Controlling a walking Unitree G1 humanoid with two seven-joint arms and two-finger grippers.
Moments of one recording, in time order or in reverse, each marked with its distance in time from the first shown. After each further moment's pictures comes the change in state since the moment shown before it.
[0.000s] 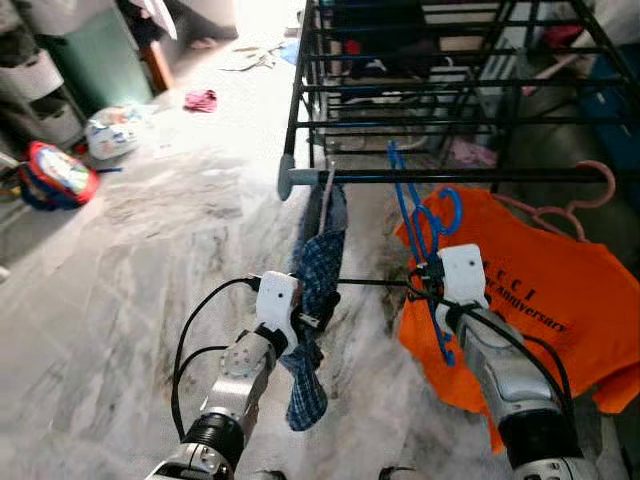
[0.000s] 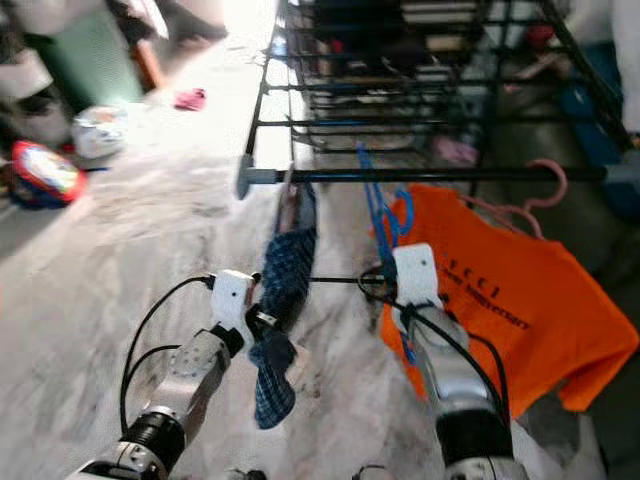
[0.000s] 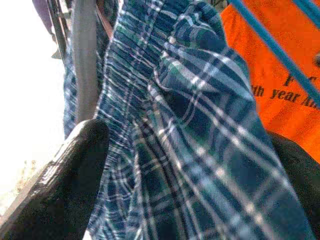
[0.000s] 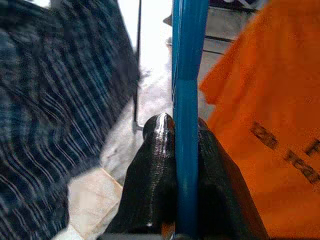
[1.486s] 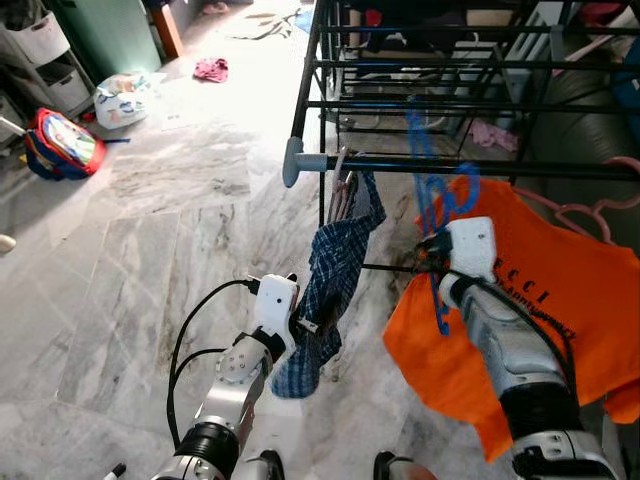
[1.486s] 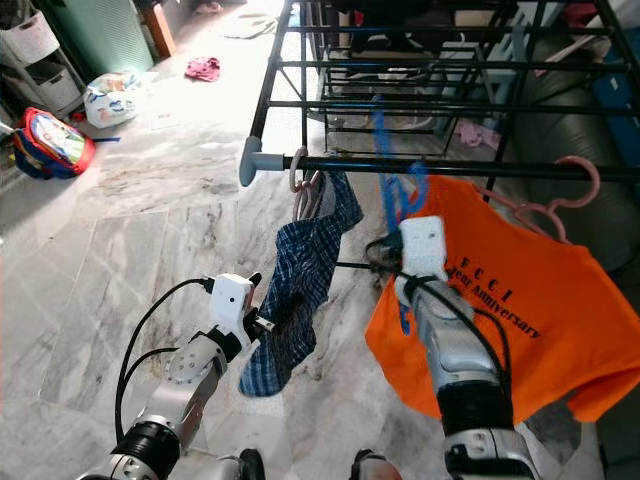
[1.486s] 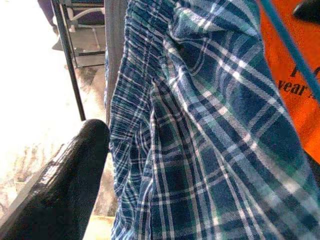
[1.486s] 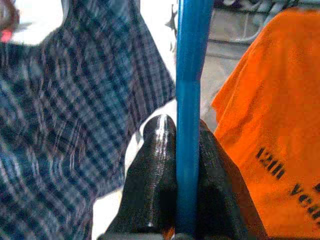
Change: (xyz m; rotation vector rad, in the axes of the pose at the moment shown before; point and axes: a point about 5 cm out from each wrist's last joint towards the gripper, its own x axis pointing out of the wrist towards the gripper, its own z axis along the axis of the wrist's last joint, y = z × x) left arm -0.008 0.000 0.000 0.030 -0.022 -0.025; right arm 0.005 -0.016 0.034 0.071 -0.087 -0.057
